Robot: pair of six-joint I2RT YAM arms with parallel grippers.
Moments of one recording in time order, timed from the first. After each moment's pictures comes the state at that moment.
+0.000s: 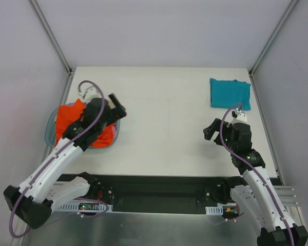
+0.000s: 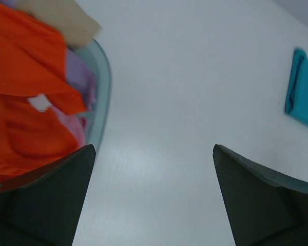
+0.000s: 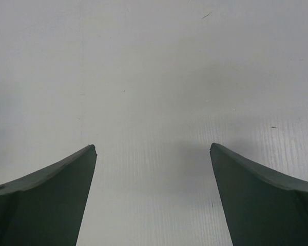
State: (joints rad) left arm -0.61 0.99 0.98 -0.58 -0.39 -0.76; right arm 0.21 0.62 0.51 -0.41 -0.01 0.45
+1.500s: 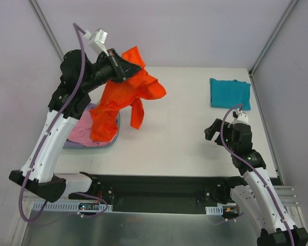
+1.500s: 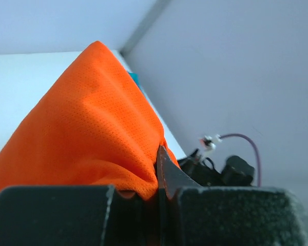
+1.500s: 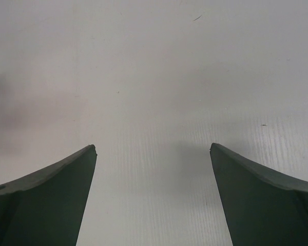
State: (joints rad) left arm -0.38 1.22 1.61 -0.44 0.36 -0.68; right arm 0.21 0.62 0.52 -0.44 0.03 0.44
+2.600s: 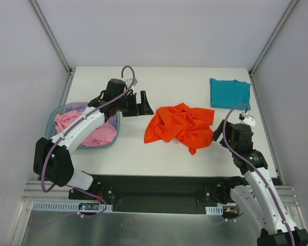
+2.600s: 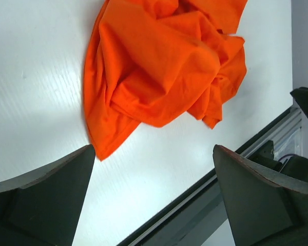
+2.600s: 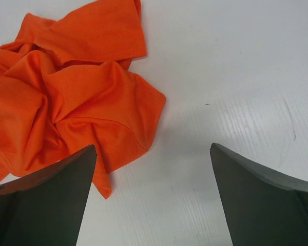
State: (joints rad) left arm -0.44 1.45 1.18 -0.43 0.41 -0.52; right arm 0.21 0.60 0.56 -0.59 0.27 0.49
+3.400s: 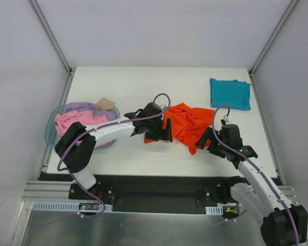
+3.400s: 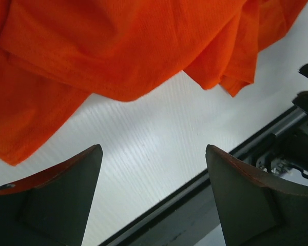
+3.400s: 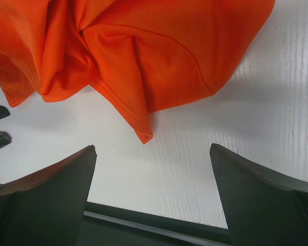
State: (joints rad) left arm -0.79 1.63 1.07 -0.36 0.26 -0.66; right arm 0.26 0.79 0.48 -0.55 -0.13 0.59
